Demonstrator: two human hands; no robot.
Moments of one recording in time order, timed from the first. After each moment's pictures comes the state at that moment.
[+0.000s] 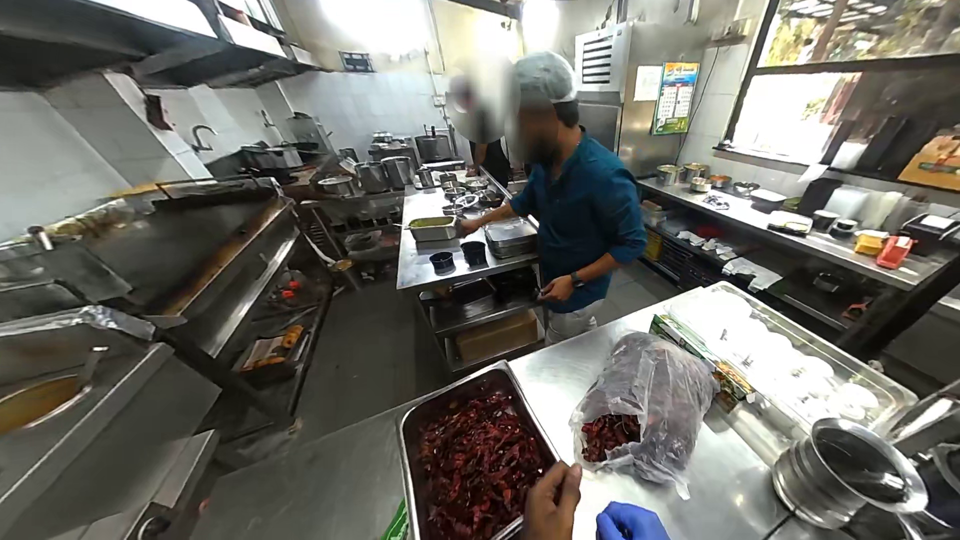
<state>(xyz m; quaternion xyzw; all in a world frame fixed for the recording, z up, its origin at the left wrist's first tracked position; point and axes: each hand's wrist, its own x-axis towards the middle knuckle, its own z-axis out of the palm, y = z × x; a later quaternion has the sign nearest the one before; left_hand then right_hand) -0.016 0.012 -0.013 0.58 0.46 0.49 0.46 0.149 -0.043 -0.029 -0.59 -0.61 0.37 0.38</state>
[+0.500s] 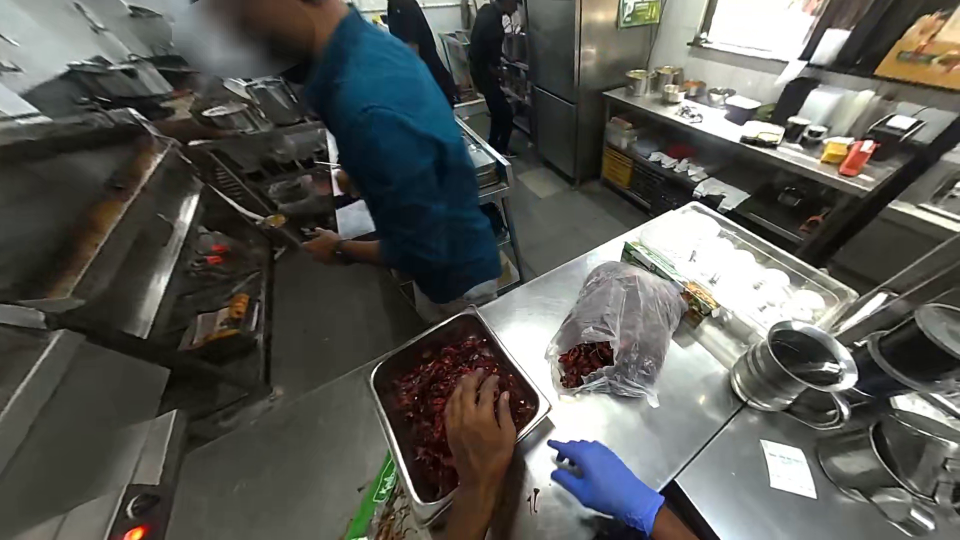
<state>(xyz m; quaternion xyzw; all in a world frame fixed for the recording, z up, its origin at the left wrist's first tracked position) -0.082 0.054 -0.036 0.75 0.60 0.28 -0.02 0.127 -0.037 -0.092 -0.53 -0.73 0.39 0.18</state>
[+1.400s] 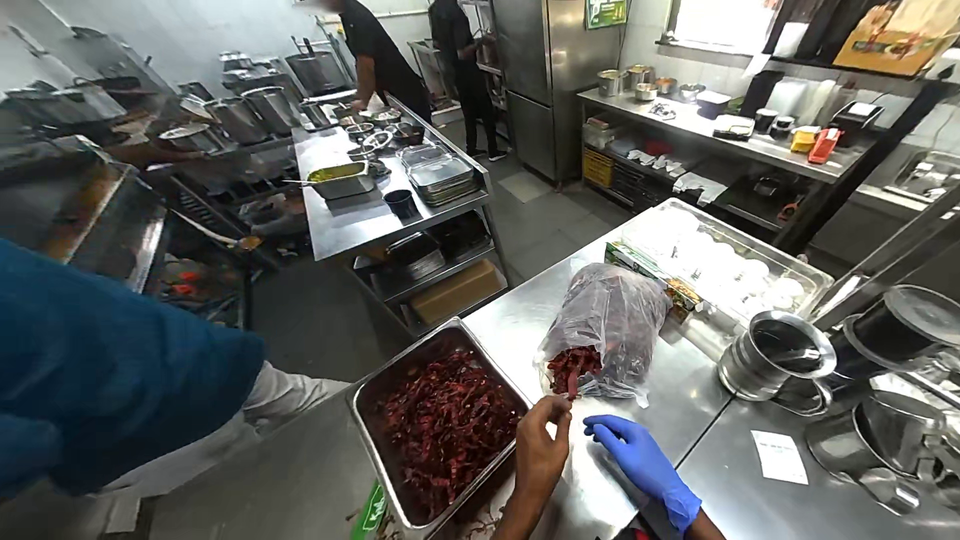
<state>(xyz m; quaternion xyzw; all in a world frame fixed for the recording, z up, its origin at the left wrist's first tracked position) 0.001 0.031 -0.049 0.72 0.46 0.38 0.36 0.187 -0.044 -0.073 -0.59 -0.52 0.45 0.42</state>
